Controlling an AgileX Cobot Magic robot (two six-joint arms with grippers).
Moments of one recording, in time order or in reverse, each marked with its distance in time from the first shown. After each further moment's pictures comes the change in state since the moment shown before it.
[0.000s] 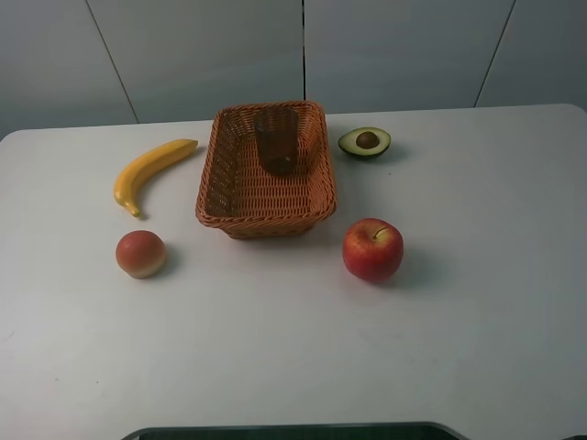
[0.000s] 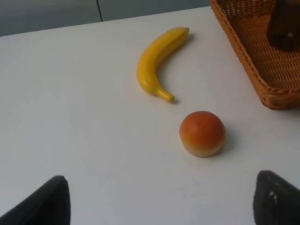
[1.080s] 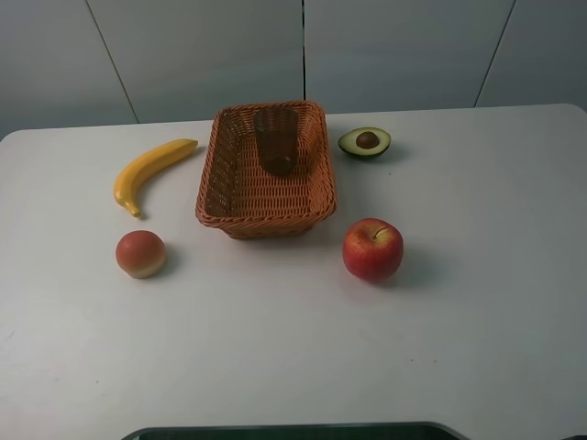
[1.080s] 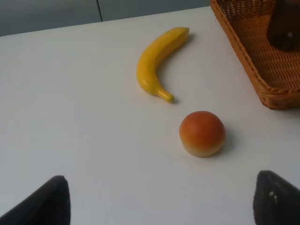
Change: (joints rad) left arm 0.000 0.000 0.000 0.000 0.000 0.000; right arm -0.123 0.000 0.000 -0.016 -0.008 0.114
